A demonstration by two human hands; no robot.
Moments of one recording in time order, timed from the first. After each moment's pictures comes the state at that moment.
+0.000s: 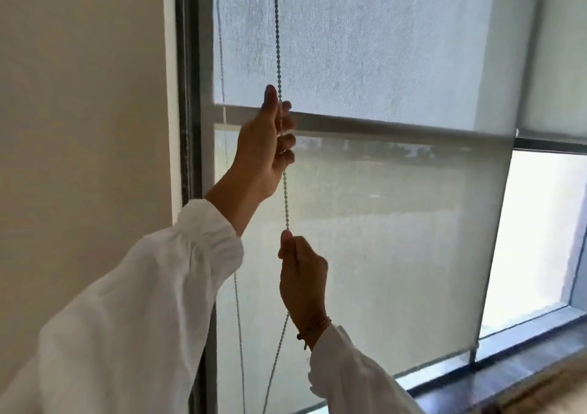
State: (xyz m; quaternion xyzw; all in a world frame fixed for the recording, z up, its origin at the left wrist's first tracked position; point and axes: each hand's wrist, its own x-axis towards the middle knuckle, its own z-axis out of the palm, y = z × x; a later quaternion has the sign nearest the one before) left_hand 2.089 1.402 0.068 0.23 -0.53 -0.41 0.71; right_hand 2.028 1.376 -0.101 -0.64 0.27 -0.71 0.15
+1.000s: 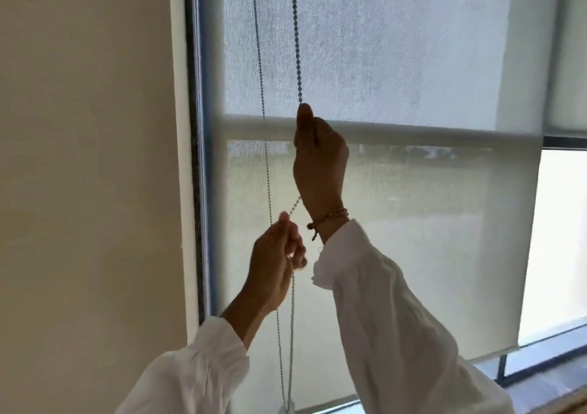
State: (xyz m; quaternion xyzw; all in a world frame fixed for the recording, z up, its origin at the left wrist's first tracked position) left_hand 2.082 1.399 -0.051 0.28 -0.48 -0.45 0.70; right_hand 2.025 1.384 0.061 -0.60 0.18 -0.77 0.13
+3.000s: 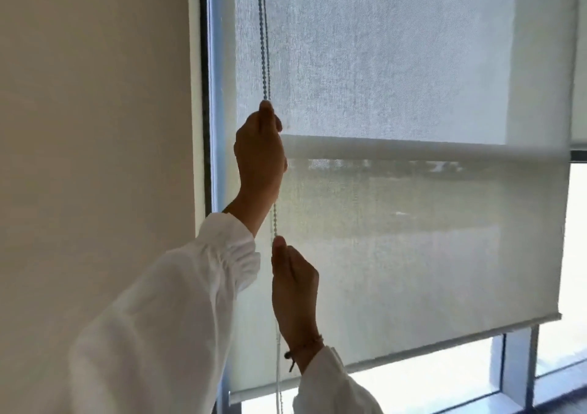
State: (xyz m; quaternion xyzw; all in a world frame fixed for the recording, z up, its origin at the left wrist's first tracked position) left_hand 2.108 1.388 0.099 0.30 -0.51 -0.08 0.80; right_hand 2.073 1.381 -0.065 -0.59 0.20 -0.71 0.32
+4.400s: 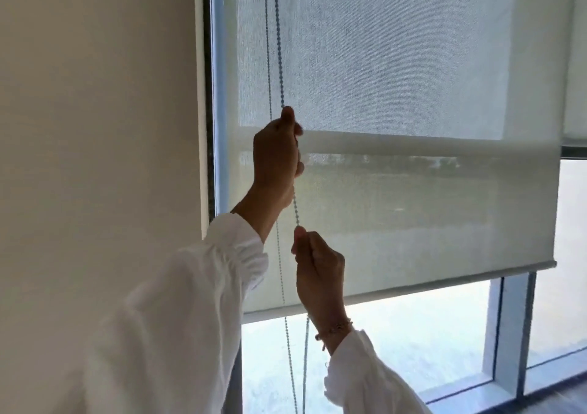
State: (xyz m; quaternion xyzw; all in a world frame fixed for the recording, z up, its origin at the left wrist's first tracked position) left_hand 2.099 1.401 0.085 0.28 -0.53 -0.26 0.75; right_hand 2.044 1.372 -0.066 -0.64 0.15 -0.74 0.11
